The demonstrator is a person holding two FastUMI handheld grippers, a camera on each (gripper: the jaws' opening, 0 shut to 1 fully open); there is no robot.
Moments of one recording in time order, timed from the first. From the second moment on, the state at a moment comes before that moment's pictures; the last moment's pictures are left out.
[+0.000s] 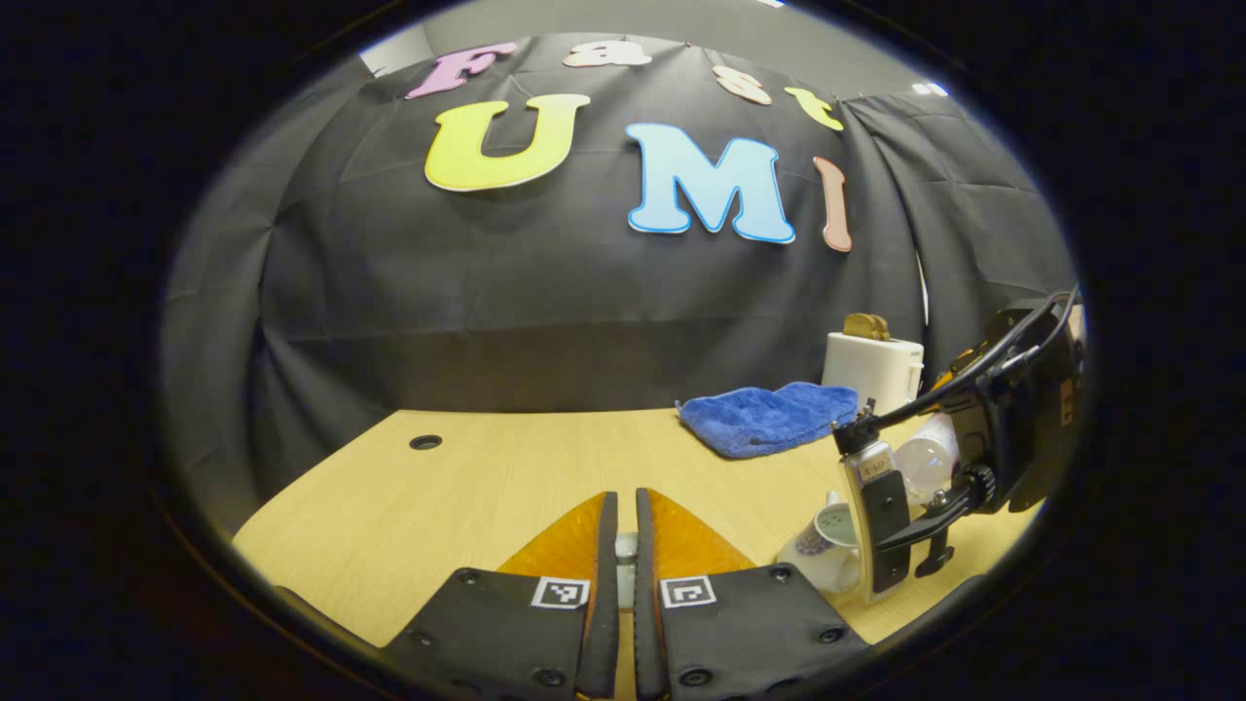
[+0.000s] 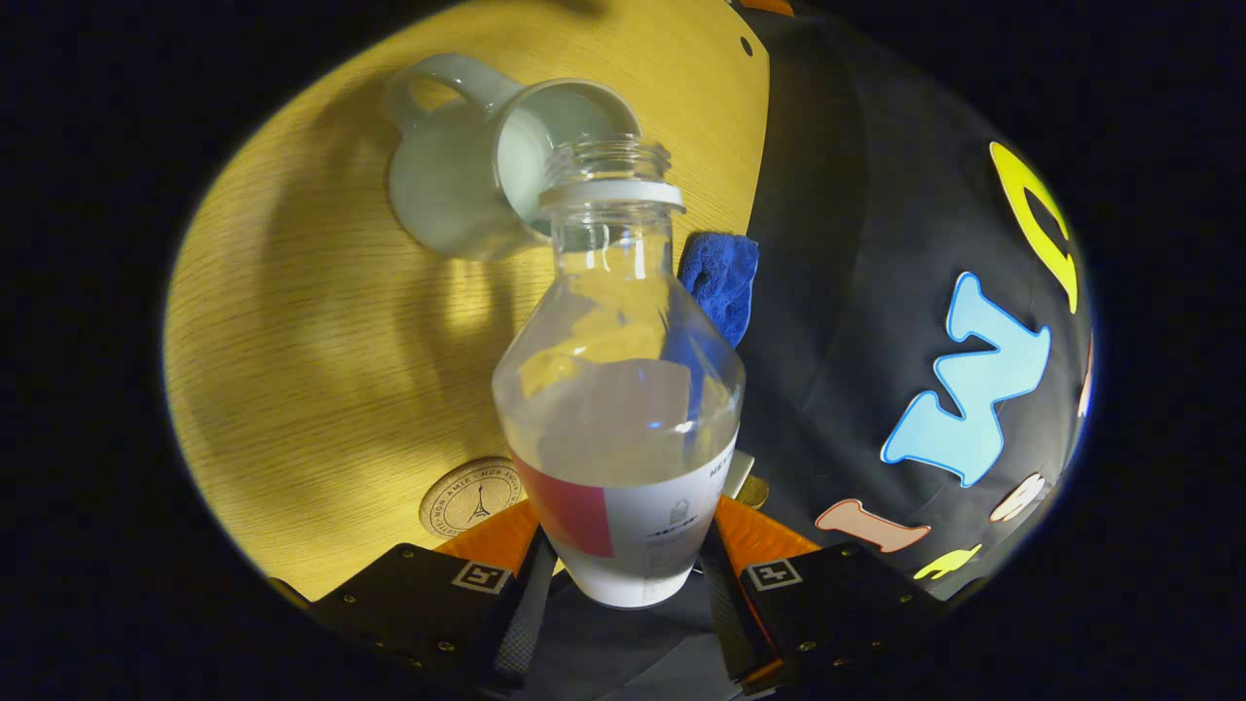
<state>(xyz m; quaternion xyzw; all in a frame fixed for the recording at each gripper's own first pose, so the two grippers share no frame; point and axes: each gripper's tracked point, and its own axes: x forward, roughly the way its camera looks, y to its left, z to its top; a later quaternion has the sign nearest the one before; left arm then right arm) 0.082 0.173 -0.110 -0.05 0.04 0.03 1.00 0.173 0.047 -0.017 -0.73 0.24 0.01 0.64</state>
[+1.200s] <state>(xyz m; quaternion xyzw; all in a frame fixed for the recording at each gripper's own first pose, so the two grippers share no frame) 0.084 0.178 -0.116 -0.09 0.03 0.05 0.99 0.190 0.058 0.027 -0.81 0.19 -0.01 0.55</state>
